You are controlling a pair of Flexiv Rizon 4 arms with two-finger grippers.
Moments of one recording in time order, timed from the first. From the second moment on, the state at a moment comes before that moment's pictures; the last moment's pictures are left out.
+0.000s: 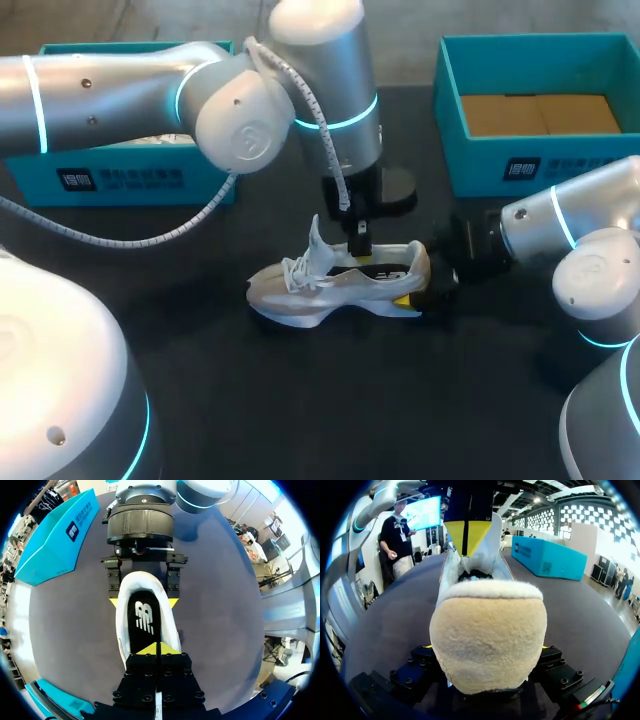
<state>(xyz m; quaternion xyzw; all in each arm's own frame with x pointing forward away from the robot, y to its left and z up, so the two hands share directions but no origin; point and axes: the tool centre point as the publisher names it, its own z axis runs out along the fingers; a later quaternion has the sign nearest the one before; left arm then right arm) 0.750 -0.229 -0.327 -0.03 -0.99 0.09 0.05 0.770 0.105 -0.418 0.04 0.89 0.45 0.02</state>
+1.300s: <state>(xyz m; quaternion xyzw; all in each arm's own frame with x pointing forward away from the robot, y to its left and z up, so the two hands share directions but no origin) 0.753 -0.241 -0.369 -0.05 -0.99 0.07 0.06 0.770 0.105 -0.418 0.04 0.89 0.45 0.02</state>
